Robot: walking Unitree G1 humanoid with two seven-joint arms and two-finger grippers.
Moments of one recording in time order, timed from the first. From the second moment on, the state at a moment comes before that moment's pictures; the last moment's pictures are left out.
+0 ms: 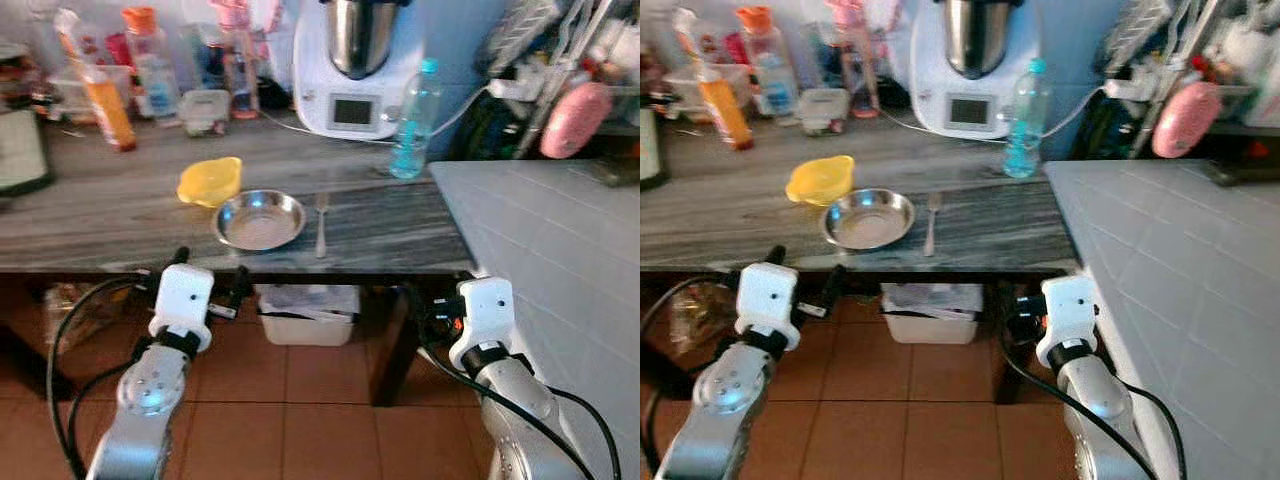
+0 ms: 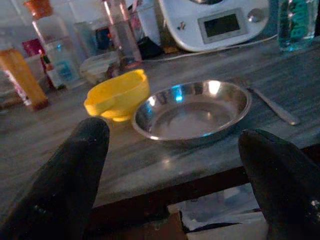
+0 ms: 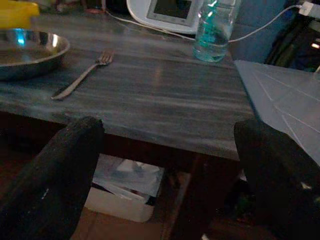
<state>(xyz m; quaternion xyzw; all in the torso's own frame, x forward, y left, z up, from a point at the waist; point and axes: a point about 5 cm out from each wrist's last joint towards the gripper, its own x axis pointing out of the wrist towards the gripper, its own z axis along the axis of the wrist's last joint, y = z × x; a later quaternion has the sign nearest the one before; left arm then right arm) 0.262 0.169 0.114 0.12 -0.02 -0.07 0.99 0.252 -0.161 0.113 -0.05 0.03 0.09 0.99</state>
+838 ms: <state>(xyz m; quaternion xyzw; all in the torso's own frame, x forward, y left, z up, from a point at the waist) 0.259 0.164 0.107 0.13 -0.01 -0.05 0.99 0.261 -0.158 0.122 -0.05 0.01 0.09 0.99</state>
